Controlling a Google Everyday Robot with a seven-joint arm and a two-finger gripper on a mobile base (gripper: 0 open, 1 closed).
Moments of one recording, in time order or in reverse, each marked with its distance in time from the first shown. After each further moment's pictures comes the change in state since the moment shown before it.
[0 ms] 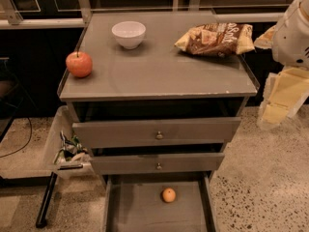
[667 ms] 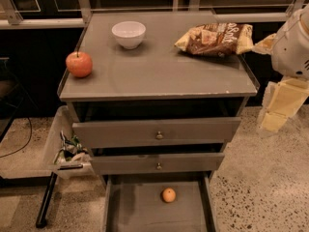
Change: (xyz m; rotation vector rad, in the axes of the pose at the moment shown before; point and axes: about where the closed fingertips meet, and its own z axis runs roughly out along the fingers) arm 0.004 0.006 0.010 0.023 -0.027 -0.021
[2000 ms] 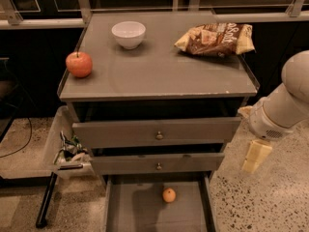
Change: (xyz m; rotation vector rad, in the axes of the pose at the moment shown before) arm 0.080 0.019 0.192 -0.132 -0.012 0.066
